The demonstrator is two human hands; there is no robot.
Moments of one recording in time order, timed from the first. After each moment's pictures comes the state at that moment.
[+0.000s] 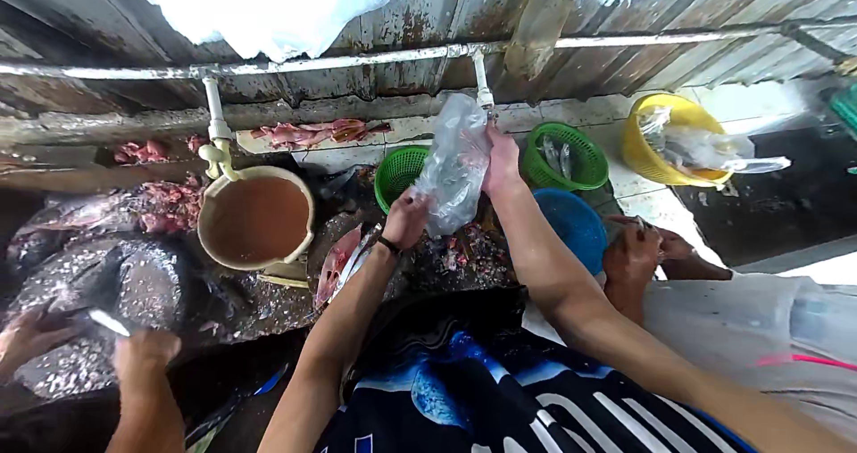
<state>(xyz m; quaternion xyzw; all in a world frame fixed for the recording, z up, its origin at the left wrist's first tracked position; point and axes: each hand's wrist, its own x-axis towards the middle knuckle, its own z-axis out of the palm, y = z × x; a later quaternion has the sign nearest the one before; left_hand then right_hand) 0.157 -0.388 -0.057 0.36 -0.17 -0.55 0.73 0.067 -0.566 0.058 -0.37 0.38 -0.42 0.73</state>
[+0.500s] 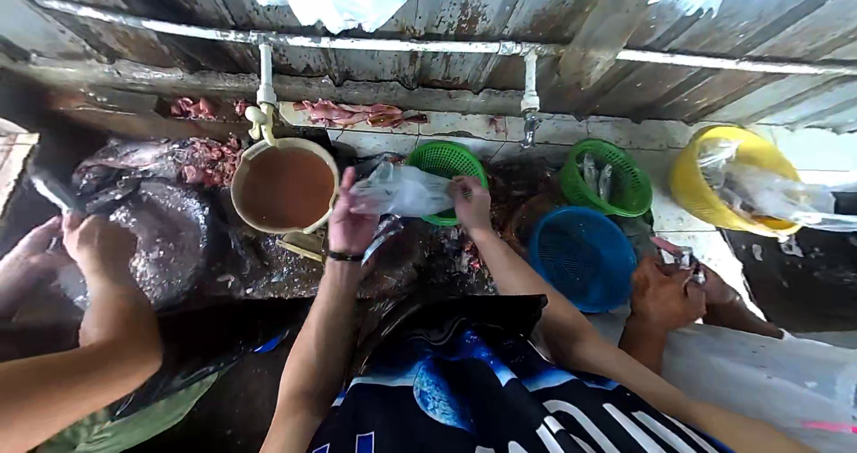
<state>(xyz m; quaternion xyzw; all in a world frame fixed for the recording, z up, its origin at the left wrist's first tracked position) 0.213 -0.264 -0.029 0.30 -0.13 -0.37 0.87 0.058 -0.499 -0.055 -0.83 0.34 -0.19 0.40</state>
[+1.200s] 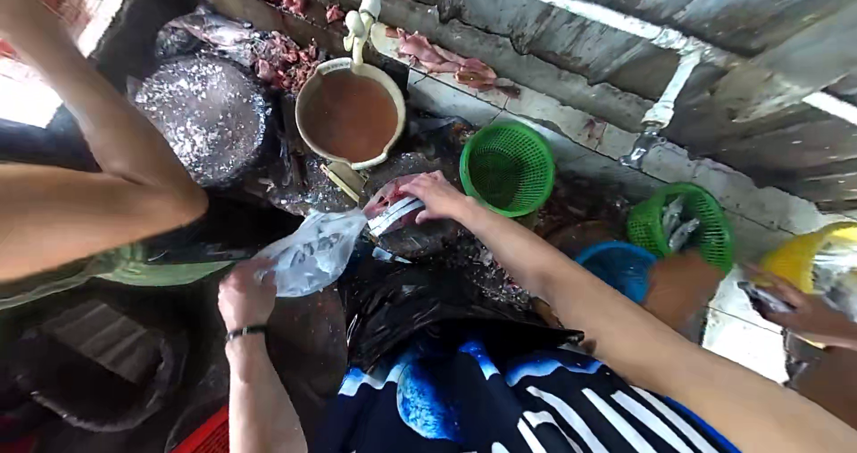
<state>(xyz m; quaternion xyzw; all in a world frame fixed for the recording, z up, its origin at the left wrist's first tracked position) 0.111 0.057 -0.035 0.97 0.02 -0.14 0.19 0.170 -0.400 -0.120 -0.95 -0.16 0.21 0.16</state>
